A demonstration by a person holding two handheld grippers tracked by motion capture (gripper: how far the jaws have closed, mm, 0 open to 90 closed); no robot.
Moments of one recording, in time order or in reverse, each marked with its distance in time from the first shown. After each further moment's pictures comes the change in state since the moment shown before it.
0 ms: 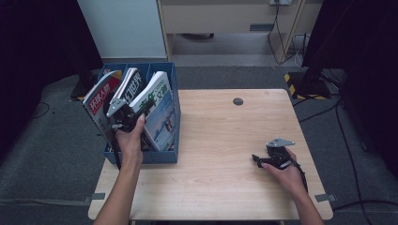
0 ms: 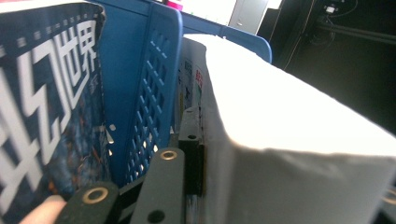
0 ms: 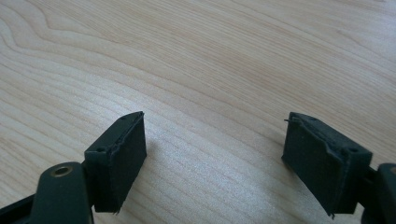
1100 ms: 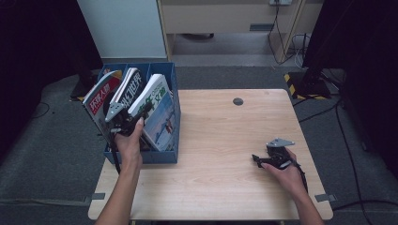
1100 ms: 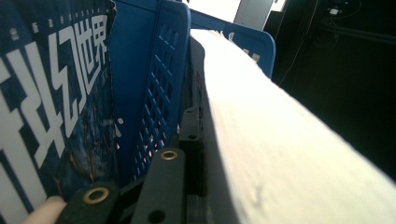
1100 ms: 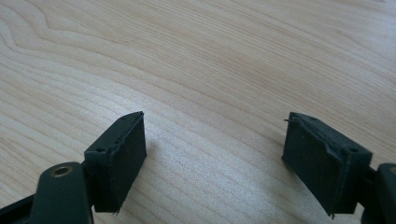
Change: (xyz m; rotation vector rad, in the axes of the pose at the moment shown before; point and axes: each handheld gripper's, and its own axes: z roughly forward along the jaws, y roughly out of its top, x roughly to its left) left arm 0.000 -0.008 -0.007 -0.013 0.014 0.008; right arm 0.000 0.000 0.000 0.000 -0.001 0.000
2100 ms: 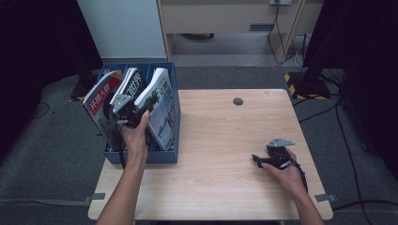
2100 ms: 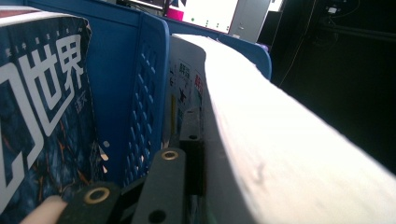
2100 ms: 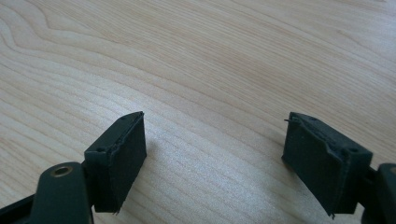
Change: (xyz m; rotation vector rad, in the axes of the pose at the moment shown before) left arm -0.007 0.013 0.026 -0.006 -0.002 0.034; right arm 0.000 0.000 0.000 0.000 0.001 -0.001
